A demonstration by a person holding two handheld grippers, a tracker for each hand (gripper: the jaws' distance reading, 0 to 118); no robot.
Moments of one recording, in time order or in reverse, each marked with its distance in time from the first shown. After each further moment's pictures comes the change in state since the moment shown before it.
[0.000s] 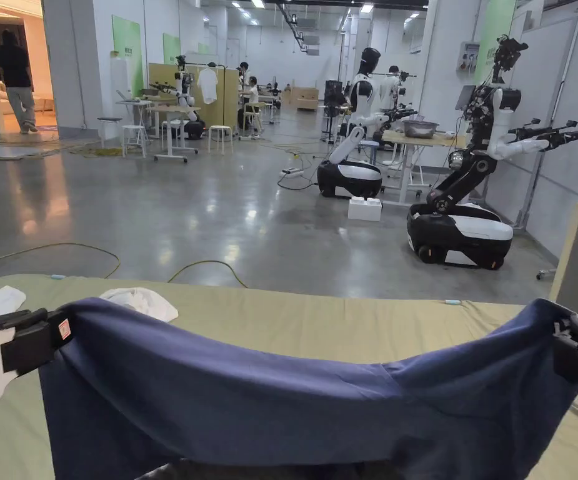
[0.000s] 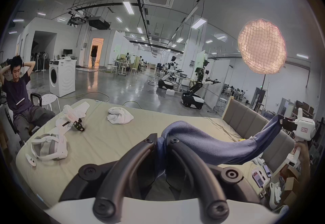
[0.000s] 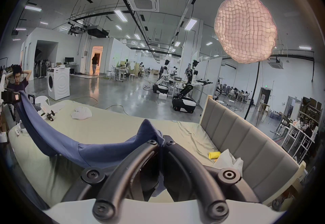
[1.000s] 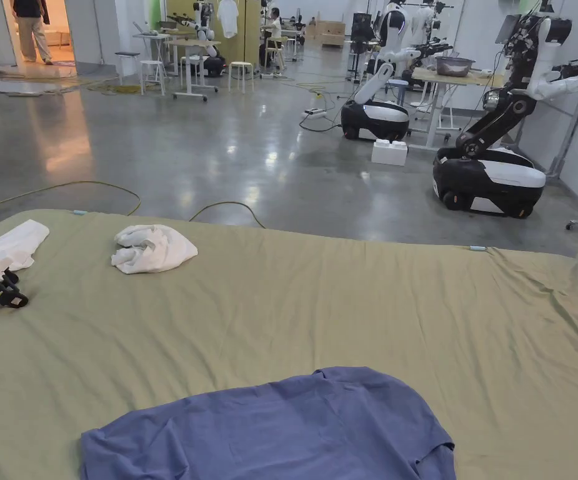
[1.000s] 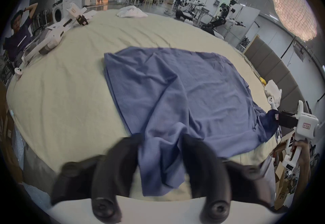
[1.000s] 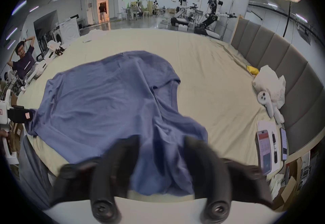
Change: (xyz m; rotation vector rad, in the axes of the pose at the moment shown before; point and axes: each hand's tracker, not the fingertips) left arm -0.013 -0.276 -0.040 -0.582 0.128 0.104; right arm -0.084 -0.267 -0.048 -0.548 0.178 -0.016
